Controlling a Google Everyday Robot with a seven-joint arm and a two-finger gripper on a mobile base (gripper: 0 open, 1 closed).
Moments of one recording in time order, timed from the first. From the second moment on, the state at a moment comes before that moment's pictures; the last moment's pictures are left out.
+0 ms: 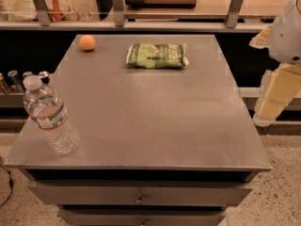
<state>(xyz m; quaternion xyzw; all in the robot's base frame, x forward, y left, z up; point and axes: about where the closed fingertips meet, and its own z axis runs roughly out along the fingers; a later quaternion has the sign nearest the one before) 0.438 -0.216 0.977 -0.60 0.78 -0.04 0.16</state>
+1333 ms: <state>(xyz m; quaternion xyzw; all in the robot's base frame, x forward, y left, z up) 0.443 -0.126 0.972 -0.64 0.71 0.12 0.27</state>
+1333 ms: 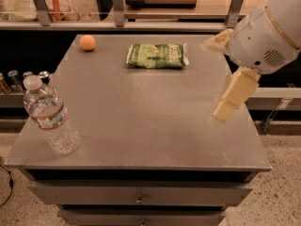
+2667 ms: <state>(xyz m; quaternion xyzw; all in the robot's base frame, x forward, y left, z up) 0.439 -0.049 0.960 -0.63 0.66 0.24 0.33</state>
